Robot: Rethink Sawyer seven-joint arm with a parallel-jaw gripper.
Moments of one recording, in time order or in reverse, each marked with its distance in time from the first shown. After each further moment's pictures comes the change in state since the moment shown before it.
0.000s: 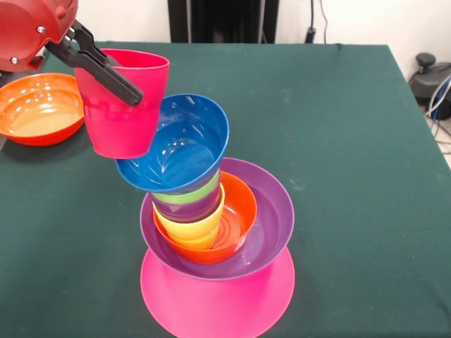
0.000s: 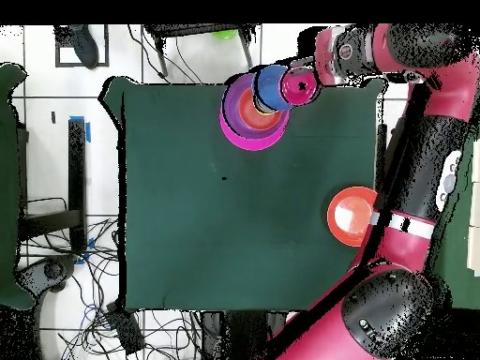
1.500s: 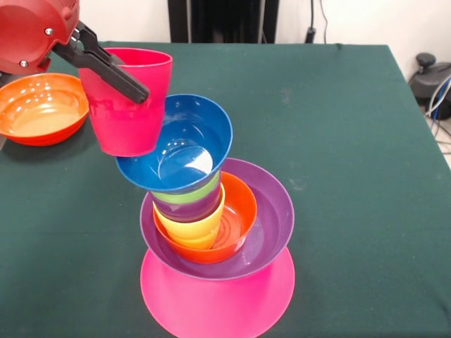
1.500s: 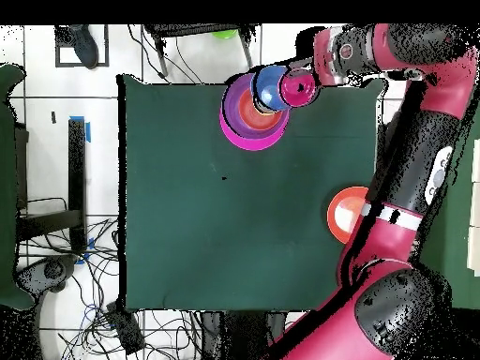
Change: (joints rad) arm -0.037 0.056 0.226 -0.030 -0.205 0.117 0.000
